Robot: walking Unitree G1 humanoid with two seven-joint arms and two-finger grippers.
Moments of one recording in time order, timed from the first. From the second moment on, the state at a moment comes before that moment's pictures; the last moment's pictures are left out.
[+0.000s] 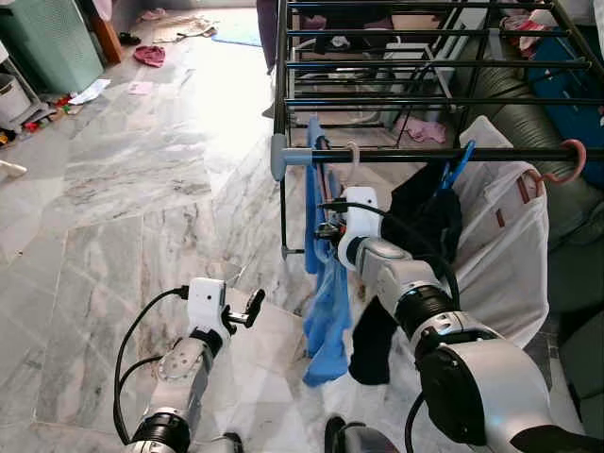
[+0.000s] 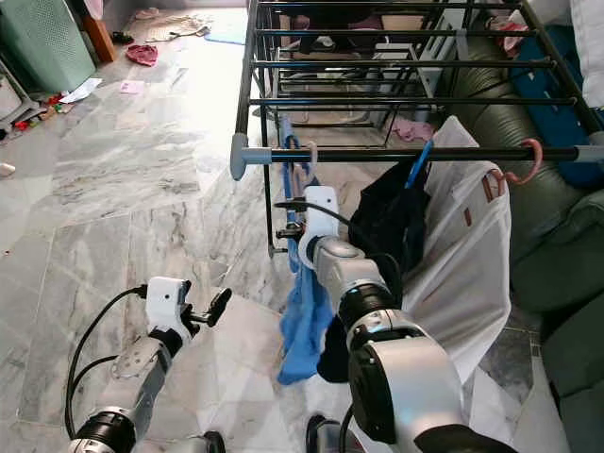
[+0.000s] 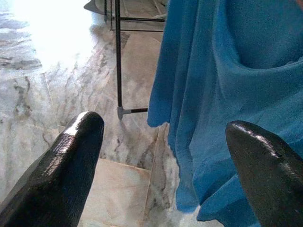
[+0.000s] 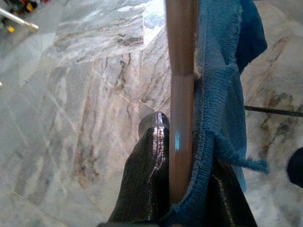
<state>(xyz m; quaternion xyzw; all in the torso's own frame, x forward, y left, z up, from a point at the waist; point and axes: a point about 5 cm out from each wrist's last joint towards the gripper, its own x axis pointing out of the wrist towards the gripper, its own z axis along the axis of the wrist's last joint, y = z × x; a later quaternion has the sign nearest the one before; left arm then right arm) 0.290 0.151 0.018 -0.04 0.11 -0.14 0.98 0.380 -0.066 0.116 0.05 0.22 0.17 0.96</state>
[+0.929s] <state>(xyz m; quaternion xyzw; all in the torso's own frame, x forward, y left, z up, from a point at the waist) 0.290 0.149 0.018 -0.04 0.12 -0.14 0.98 0.377 -0.096 0.115 -0.01 0.10 0.12 0.99</state>
